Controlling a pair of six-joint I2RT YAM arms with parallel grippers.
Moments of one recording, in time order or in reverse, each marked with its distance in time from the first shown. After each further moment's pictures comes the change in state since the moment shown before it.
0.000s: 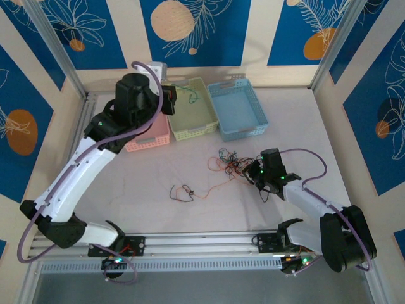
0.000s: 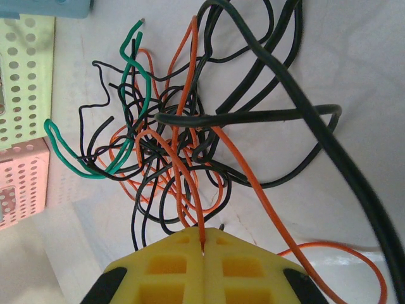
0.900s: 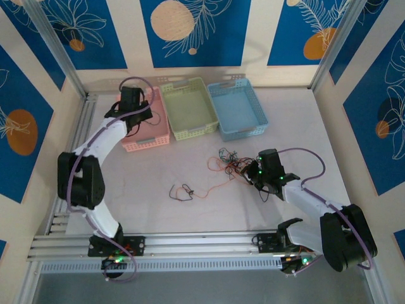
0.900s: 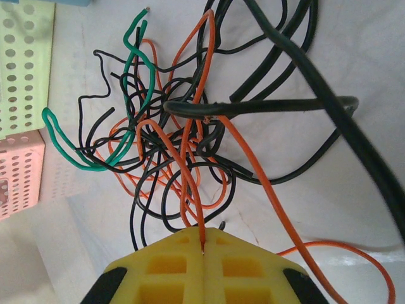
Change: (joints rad) left arm 0.413 0.371 -0.347 0.273 0.048 -0.128; right arm 0.024 0.006 0.000 0.006 0.018 -0.018
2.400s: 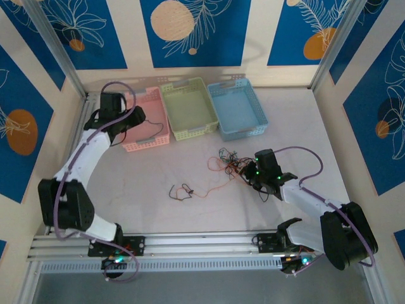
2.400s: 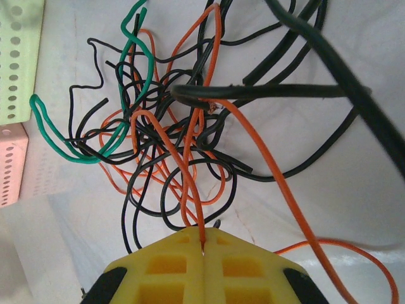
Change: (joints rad) left arm 0.094 -0.311 -0.169 -0.107 0.185 -0.032; right arm 0.051 0.011 0.013 -0.019 0.056 -0.015
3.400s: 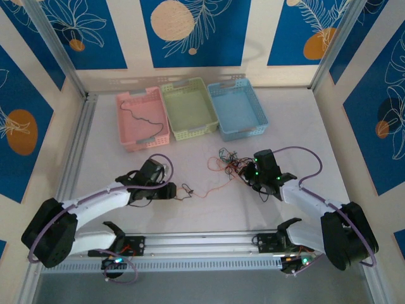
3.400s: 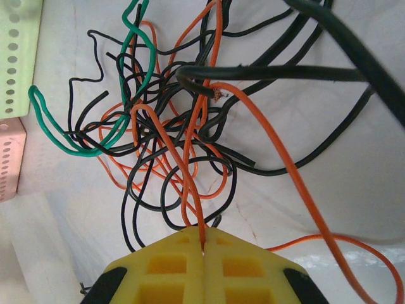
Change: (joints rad) left arm -0.554 -0.243 -0.701 0.104 0.072 -0.127; right arm 0.014 -0.003 0.000 -0.004 0.005 -0.001
